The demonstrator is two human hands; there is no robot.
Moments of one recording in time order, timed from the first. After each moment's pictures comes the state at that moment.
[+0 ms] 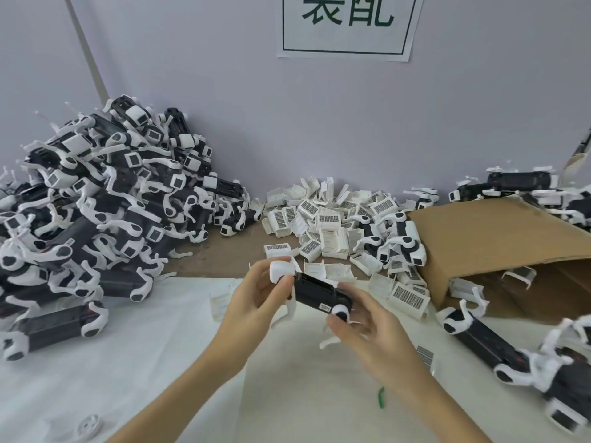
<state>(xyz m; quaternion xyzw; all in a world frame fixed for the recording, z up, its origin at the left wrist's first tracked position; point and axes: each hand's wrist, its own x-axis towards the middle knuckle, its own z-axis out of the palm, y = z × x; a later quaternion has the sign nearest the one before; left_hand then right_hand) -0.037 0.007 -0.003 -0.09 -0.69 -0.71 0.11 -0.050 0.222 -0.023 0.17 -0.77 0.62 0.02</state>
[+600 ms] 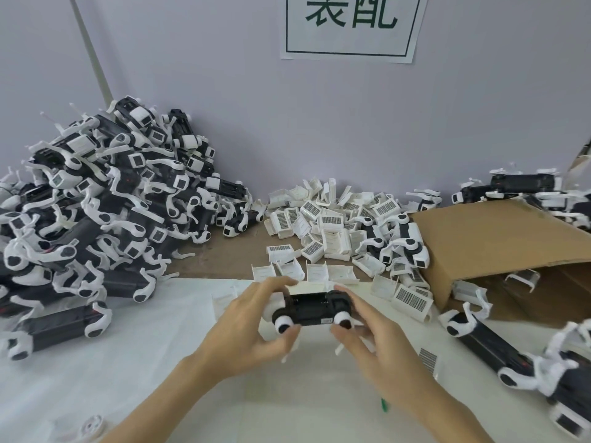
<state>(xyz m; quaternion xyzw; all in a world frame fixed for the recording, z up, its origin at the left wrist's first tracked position) -0.040 -0.025 -0.022 -0.24 -0.87 -0.35 0.24 -0.047 0.226 -0.024 0.25 -0.82 0.52 0.05</state>
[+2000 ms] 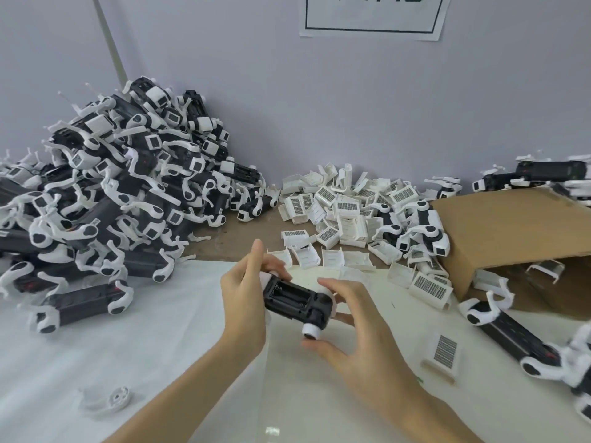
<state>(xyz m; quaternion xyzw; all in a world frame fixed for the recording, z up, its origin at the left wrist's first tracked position) -0.045 -0.003 -0.011 0.09 -0.58 -0.77 0.24 -0.029 0.183 -0.041 0.31 -0.80 0.49 0.13</state>
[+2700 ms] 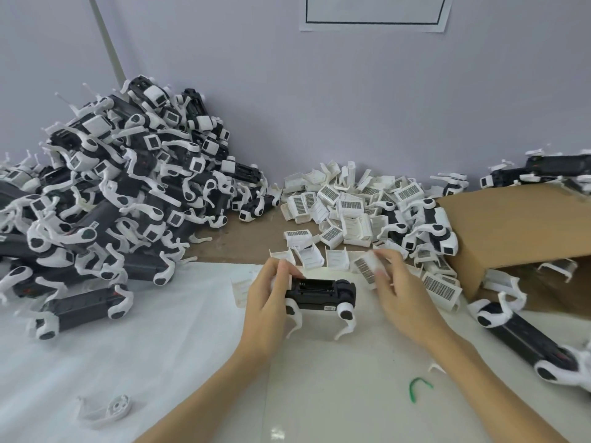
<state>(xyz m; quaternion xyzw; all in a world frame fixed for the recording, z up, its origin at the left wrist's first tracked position) -0.045 0.002 -0.033 0.00 -0.70 -0.69 0.18 -0.121 0.227 -0.035 0.14 -0.90 0.41 0.11</state>
